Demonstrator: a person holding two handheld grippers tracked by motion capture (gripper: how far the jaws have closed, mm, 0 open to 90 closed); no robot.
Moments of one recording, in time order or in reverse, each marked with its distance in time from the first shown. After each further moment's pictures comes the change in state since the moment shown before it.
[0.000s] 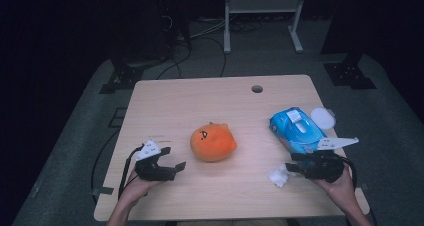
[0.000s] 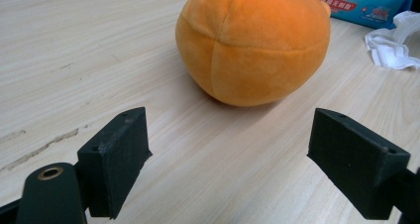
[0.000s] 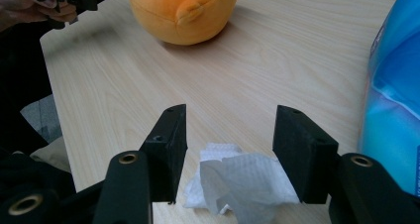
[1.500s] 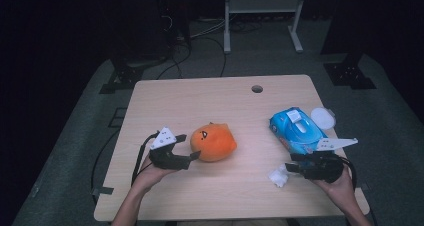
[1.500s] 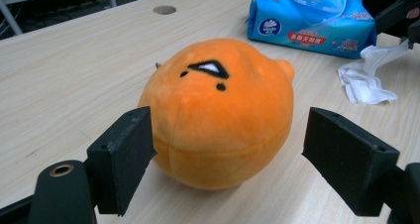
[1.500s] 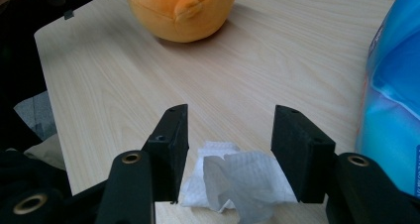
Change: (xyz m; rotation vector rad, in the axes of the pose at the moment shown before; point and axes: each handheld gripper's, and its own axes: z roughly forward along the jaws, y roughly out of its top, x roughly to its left) left arm -0.020 0.048 0.021 -0.056 -0.051 0.098; right arm 0.001 0.000 0.001 0.005 -0.013 -0.017
